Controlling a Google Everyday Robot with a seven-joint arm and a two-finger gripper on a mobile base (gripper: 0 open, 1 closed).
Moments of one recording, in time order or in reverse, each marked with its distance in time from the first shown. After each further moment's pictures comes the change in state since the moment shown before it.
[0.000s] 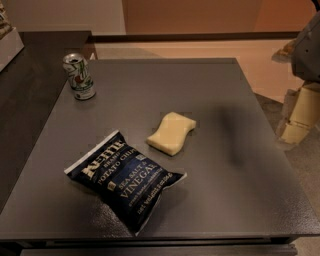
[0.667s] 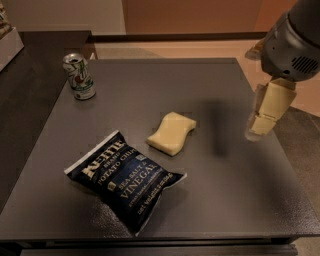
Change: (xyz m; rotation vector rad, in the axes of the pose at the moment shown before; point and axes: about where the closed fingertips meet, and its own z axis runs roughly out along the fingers) arm -0.038 -0.012 0.021 -0.013 -0.070 -0.040
